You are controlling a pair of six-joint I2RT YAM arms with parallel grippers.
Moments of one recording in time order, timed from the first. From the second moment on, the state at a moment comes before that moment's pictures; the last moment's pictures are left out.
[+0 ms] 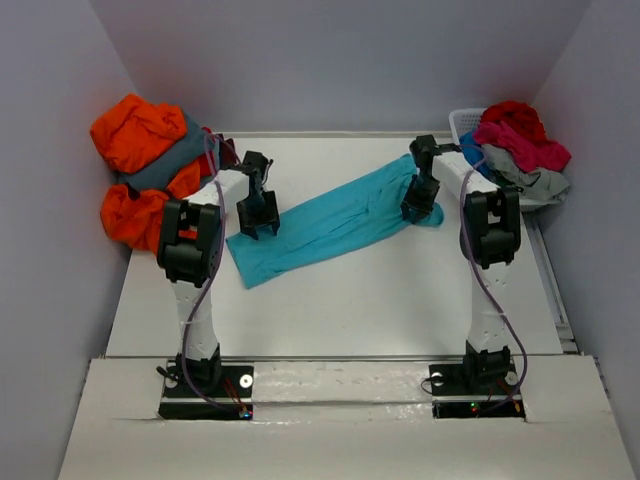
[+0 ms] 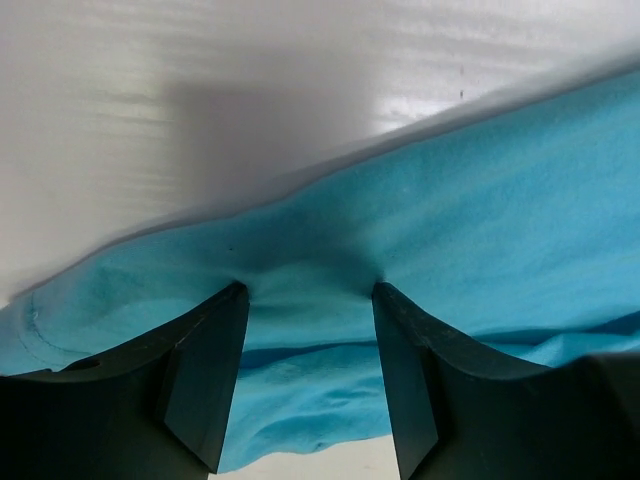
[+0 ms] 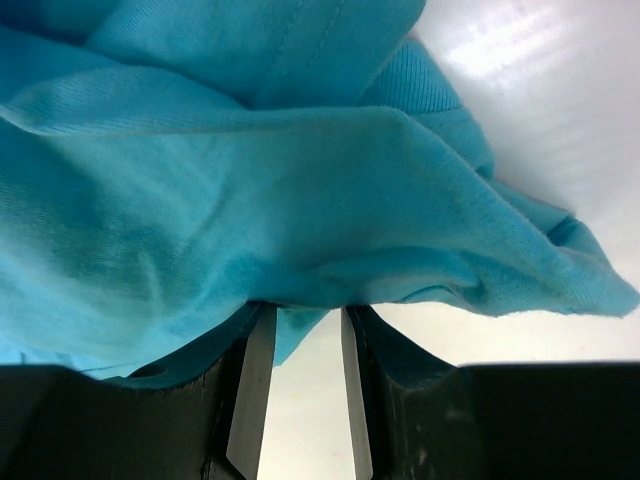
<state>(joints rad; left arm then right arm) -0.23 2.09 1.57 -0.83 0.04 -0.41 0.17 2.24 1.84 -1.01 0.05 0.65</state>
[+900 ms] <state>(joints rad) -0.64 1.75 1.11 -0.83 0.16 -0.53 0.17 2.56 2.42 -1.19 0.02 0.44</state>
